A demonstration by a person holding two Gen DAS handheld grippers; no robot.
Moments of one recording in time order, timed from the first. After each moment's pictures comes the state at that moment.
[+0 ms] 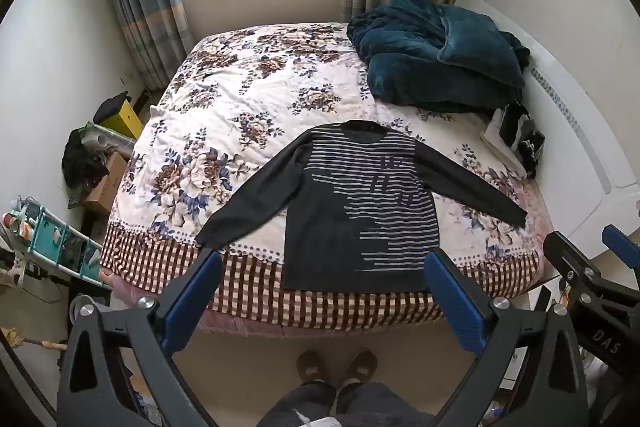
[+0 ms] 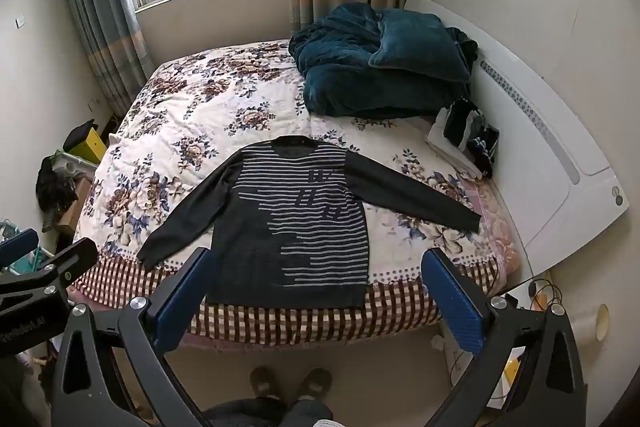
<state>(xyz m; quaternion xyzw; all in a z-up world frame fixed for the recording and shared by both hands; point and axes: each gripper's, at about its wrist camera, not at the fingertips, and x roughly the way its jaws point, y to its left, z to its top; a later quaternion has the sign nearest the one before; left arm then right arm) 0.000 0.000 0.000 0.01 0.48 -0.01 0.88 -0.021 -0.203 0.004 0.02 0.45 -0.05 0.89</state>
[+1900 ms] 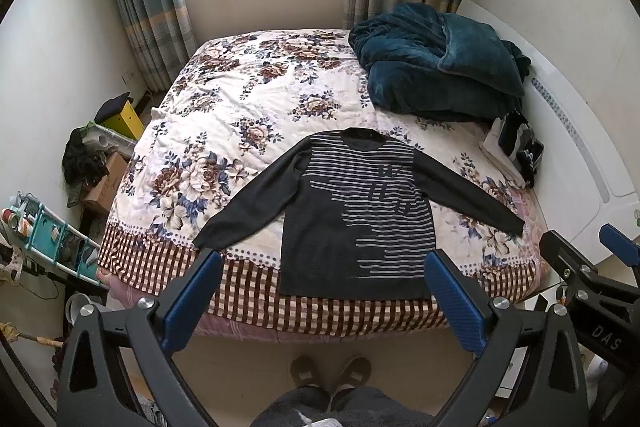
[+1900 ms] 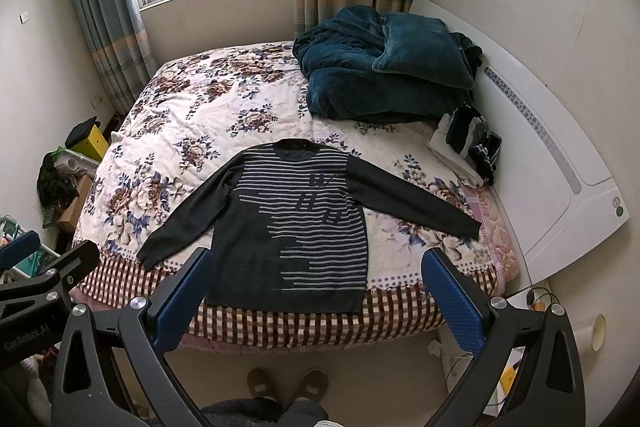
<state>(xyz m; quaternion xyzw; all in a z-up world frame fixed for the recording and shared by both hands) 0.009 -0.006 0.007 0.00 0.48 0.00 0.88 -0.009 -0.198 0.004 0.02 0.45 -0.05 0.89</state>
